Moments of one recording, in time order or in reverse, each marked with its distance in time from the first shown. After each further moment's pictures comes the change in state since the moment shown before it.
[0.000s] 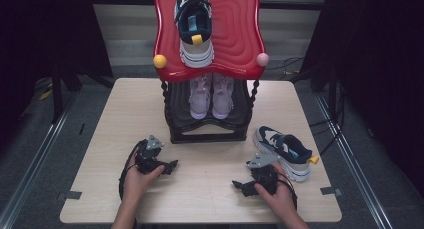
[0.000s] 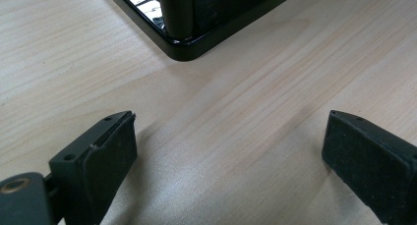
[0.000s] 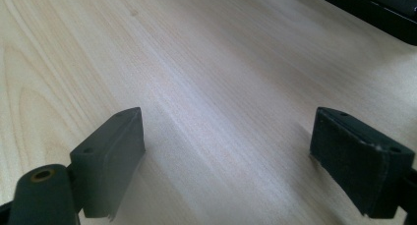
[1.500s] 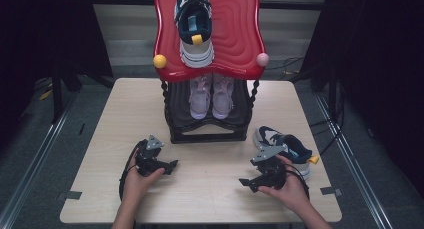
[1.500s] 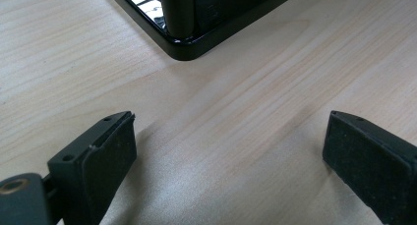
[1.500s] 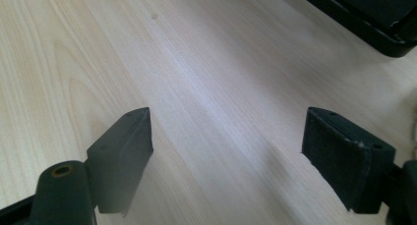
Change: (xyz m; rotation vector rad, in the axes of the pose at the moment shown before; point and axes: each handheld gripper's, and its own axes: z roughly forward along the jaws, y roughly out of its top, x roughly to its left) left arm 0.000 0.000 0.000 -0.002 0.002 -0.006; right arm -0.011 0.025 -0.031 0.094 0.073 -0.036
